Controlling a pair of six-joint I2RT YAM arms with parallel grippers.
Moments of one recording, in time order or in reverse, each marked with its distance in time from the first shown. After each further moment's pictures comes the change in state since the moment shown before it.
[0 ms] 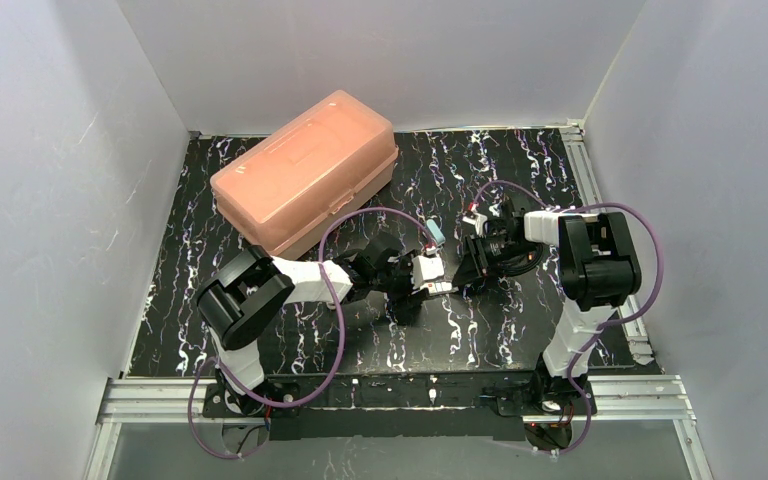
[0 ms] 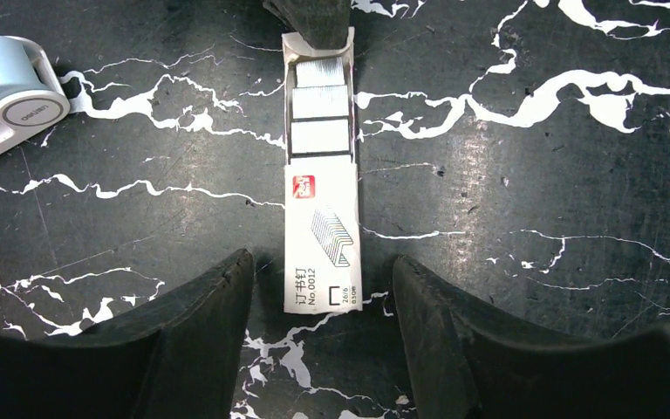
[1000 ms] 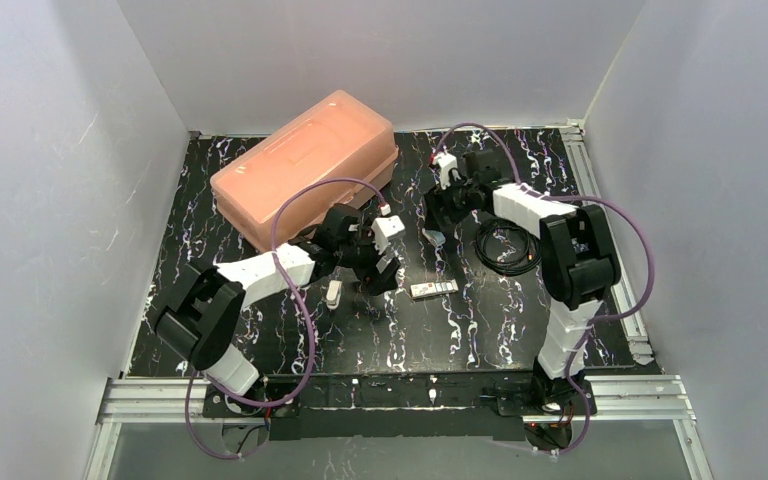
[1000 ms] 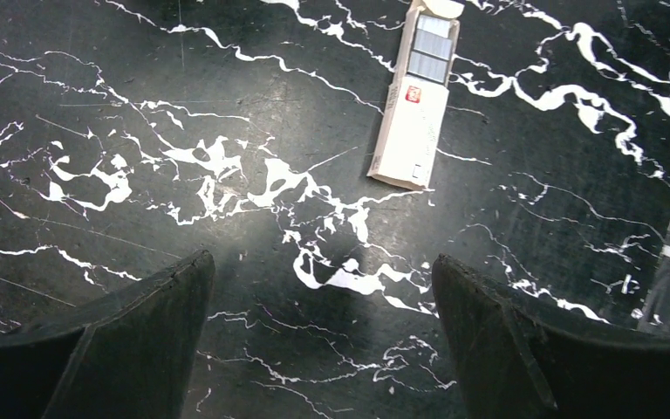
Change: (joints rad) left arm 0.235 -0.206 0.003 -0.241 0.116 -0.190; right arm 0.186 0.016 0.323 0.300 0.452 0.058
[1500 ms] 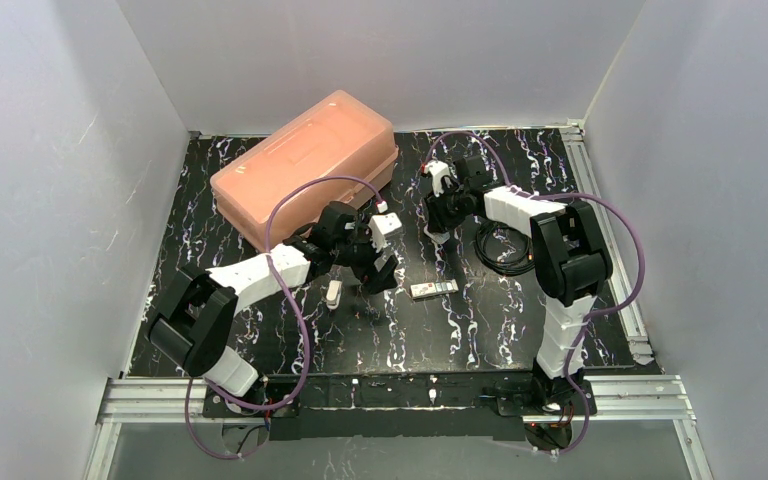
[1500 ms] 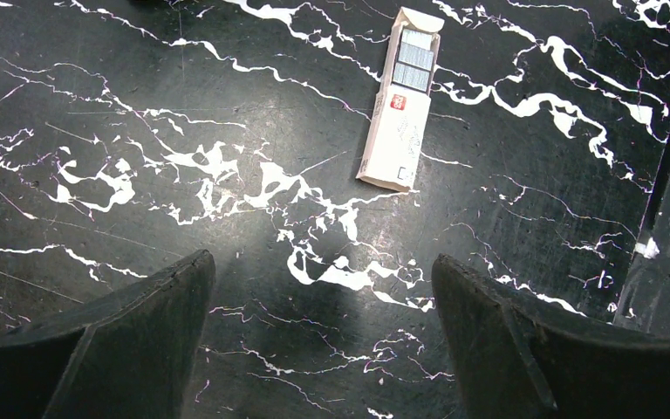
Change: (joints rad) left arm 0.013 -0.051 0.000 -0.029 0.035 -0.014; right arm 0.057 0.063 0.009 -0.005 0.100 -0.031
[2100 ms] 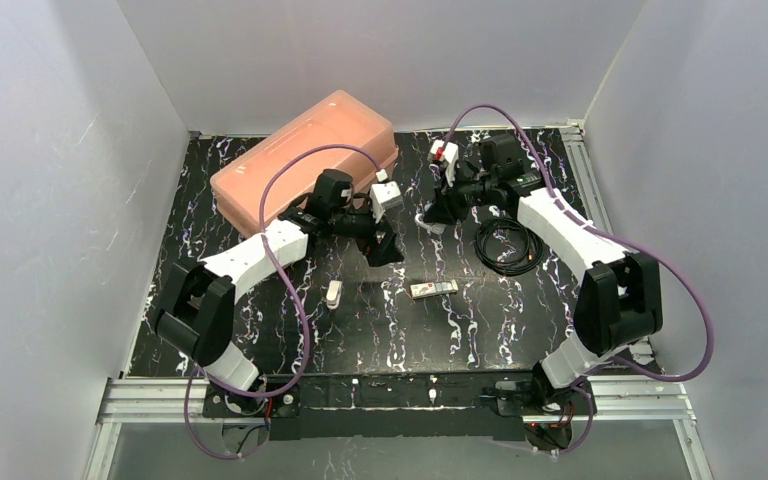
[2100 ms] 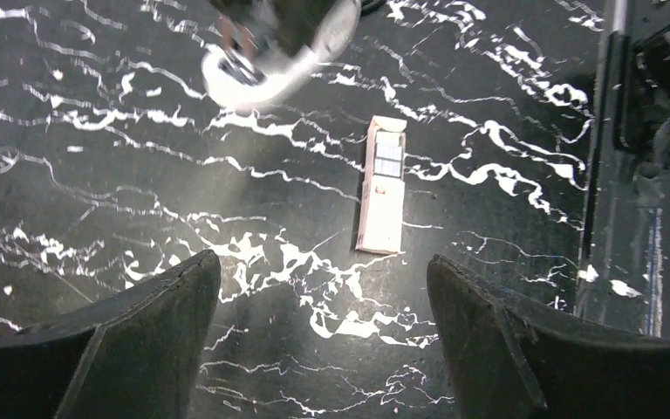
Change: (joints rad) left arm 0.063 0.053 0.214 -0.098 0.169 0.027; right arm -0.001 -0.359 -0.021 -0.151 -0.326 -0.153
